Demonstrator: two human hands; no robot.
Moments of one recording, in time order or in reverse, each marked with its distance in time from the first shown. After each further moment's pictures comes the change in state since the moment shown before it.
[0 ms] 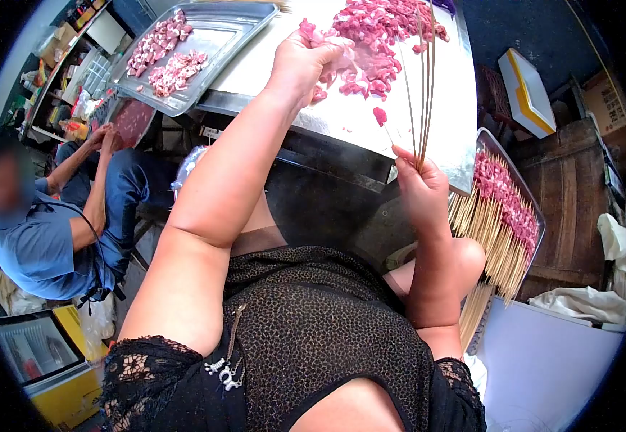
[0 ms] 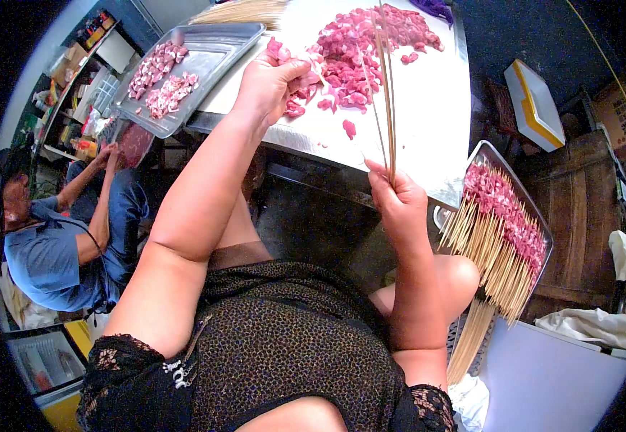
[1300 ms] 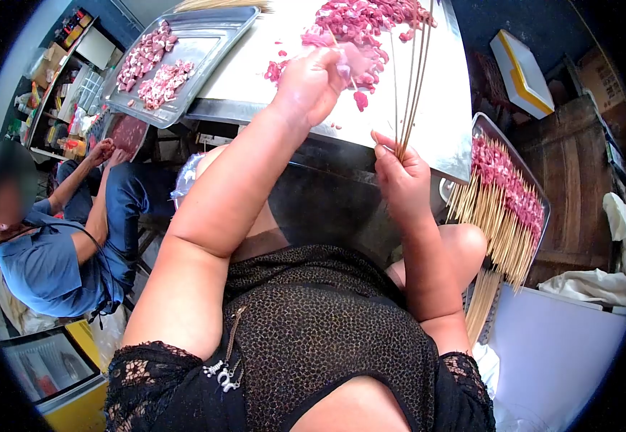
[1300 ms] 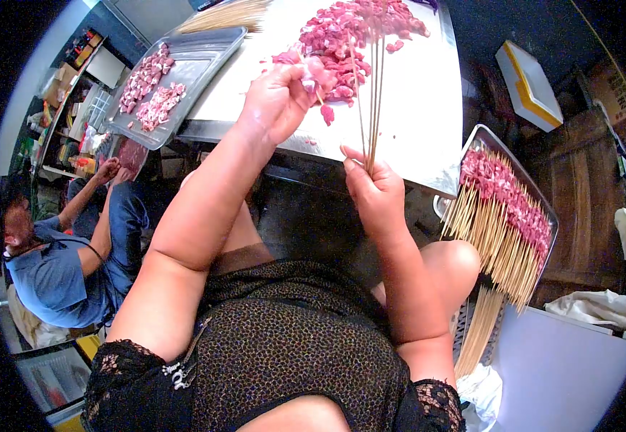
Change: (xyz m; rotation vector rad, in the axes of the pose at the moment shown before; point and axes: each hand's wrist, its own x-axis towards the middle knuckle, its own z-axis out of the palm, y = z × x) left_hand -0.019 -0.015 0.029 -0.380 -0.054 -0.190; right_hand 0.001 -0.001 0.025 0.155 -0.007 0.050
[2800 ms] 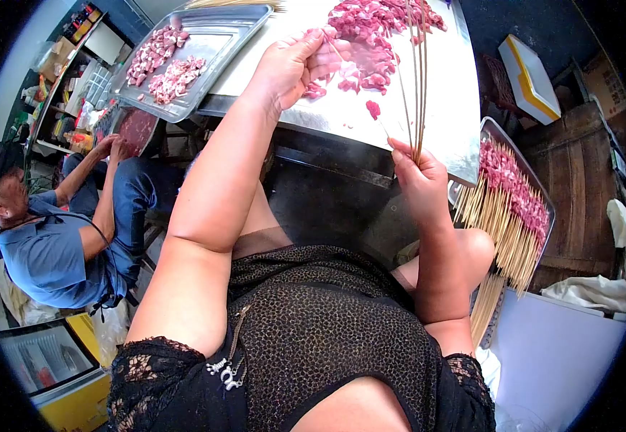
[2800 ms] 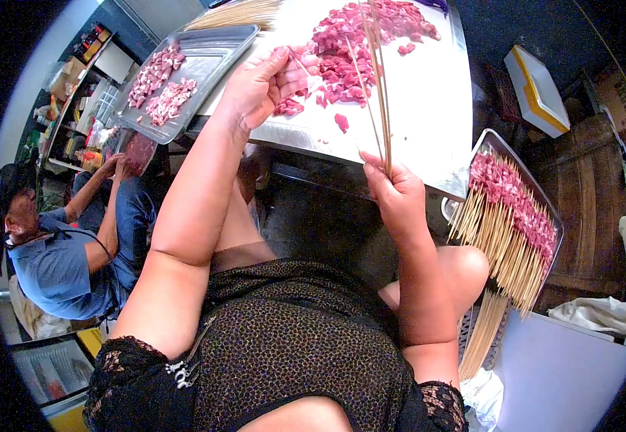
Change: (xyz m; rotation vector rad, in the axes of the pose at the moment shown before) left_hand 0.006 0.048 -0.029 0.293 -0.076 -0.061; right_hand 0.000 0.000 -0.016 -0.104 -0.011 -0.020
